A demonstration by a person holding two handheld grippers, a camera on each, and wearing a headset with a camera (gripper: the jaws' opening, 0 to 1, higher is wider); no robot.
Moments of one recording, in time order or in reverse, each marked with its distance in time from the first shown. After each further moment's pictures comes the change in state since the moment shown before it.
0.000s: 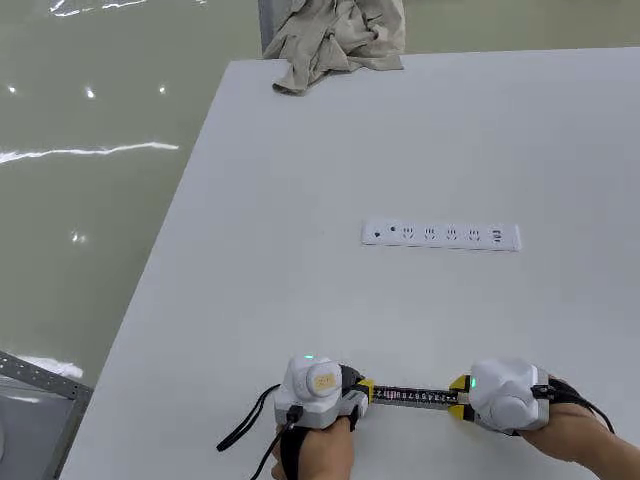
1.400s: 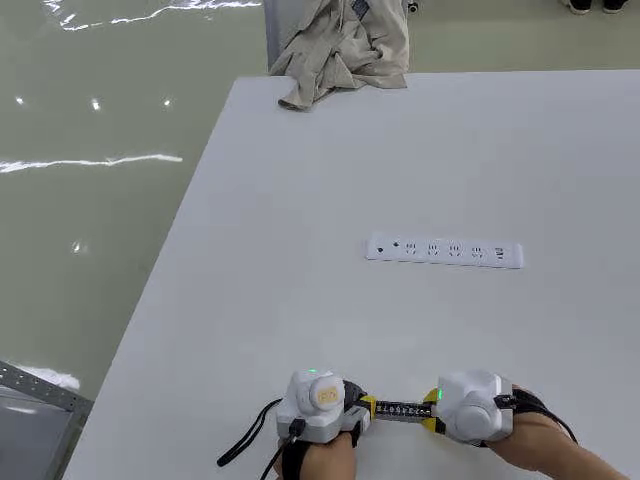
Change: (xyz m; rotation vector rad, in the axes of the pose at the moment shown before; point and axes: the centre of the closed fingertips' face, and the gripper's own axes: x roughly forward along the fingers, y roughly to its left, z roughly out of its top) left arm 0.001 0.000 0.000 -0.001 0.011 -0.005; right arm 0.024 0.002 0.038 -0.017 -0.002 0.022
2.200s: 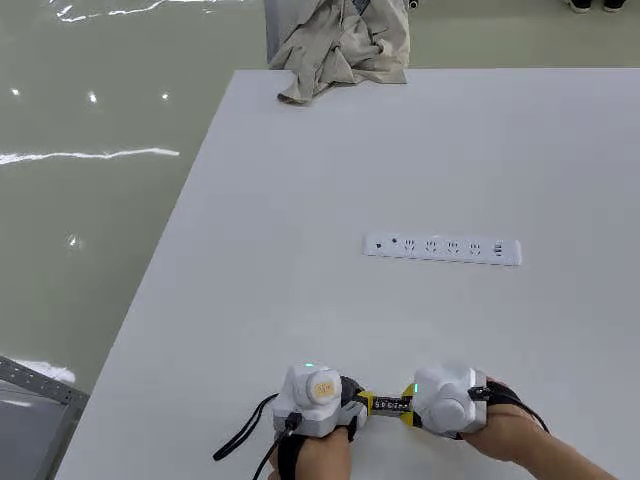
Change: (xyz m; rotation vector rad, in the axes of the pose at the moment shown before) left arm -0.001 -0.001 0.000 -0.001 0.007 -0.007; right arm 0.017 0.003 0.022 -0.021 -0.013 0.021
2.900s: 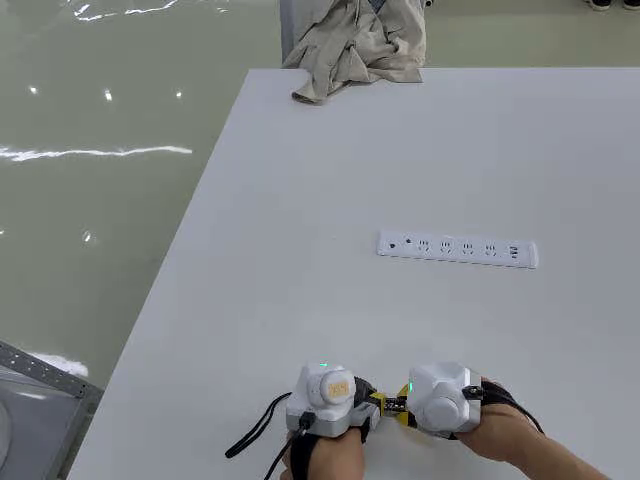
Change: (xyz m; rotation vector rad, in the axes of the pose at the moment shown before) left arm 0.000 0.000 0.000 0.004 0.005 -0.001; right arm 0.013 0.002 0.020 -0.003 -0.016 0.020
